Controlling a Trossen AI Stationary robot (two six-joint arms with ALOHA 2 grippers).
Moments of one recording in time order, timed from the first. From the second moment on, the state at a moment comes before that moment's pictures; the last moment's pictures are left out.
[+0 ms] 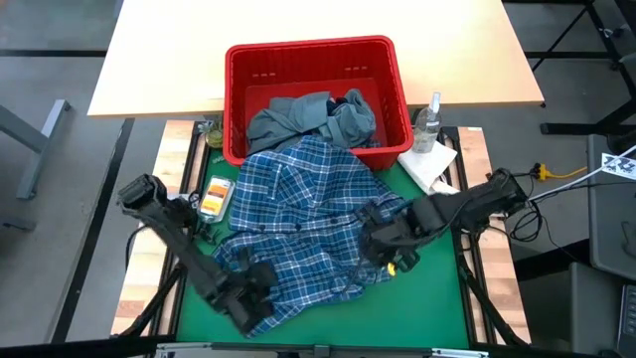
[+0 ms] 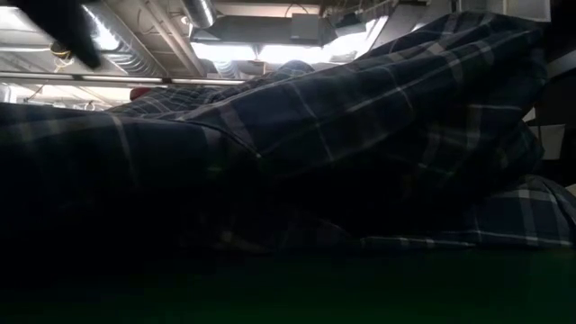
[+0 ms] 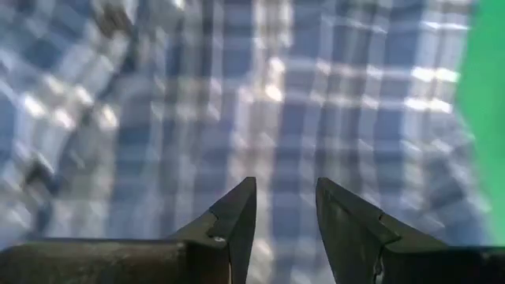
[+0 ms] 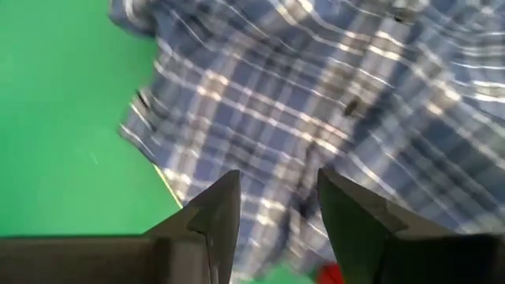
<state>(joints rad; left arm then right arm) -0.76 1.75 1.34 -0.97 -0.58 -1.06 0.40 1.75 1.93 -1.50 0.18 -0.40</state>
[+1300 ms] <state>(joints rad) 0.42 1.75 1.90 -1.03 -0.09 0.15 -0.25 1.45 1.64 -1.35 0.19 -0.83</state>
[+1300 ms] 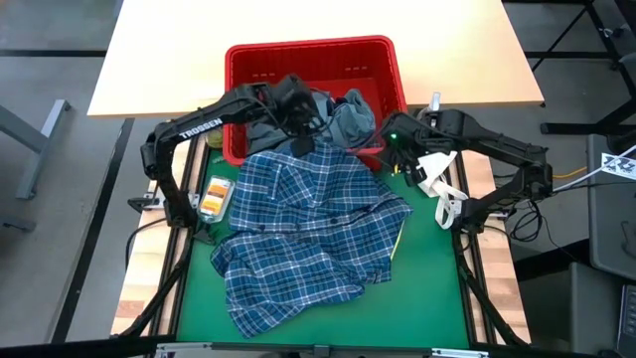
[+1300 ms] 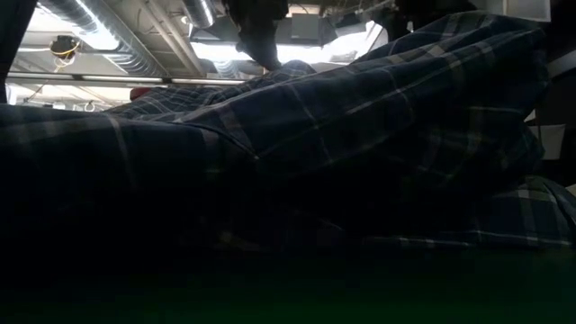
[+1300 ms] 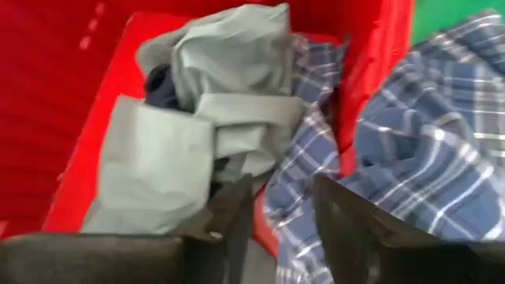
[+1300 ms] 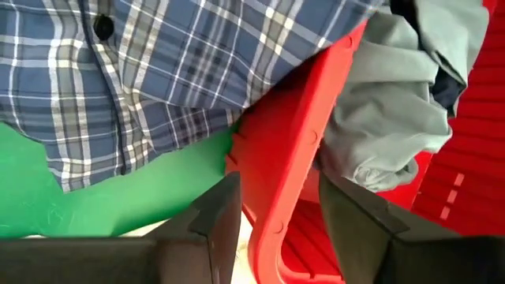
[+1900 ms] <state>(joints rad) 0.40 1.80 1.90 -1.02 0.16 0.29 -0.25 1.45 1.64 -1.33 0.11 -0.84</state>
